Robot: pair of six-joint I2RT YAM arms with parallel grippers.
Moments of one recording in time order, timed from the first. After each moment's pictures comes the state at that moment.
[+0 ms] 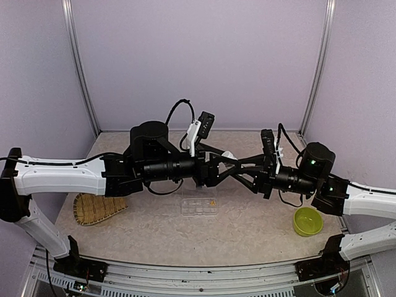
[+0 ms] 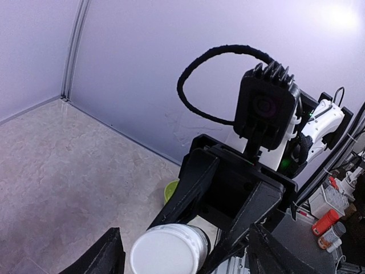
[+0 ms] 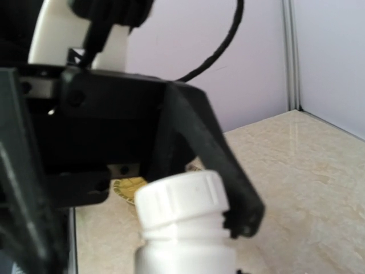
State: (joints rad) left arm -1.13 1.53 1.16 0.29 0.18 -0.36; right arm 0.89 1.00 0.61 0.41 -0.36 0.15
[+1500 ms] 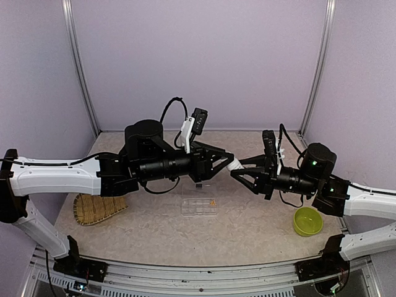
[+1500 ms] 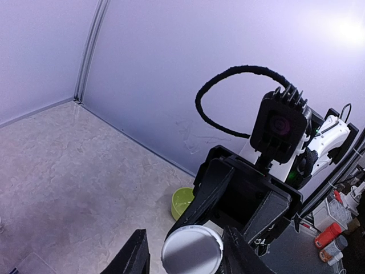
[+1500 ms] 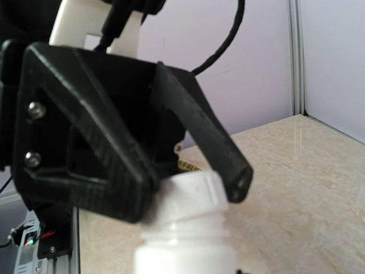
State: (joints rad) left arm -1.13 1.49 1.14 0.29 0.12 -0.39; right arm 0.88 0.99 0.60 0.42 -0.38 0.14
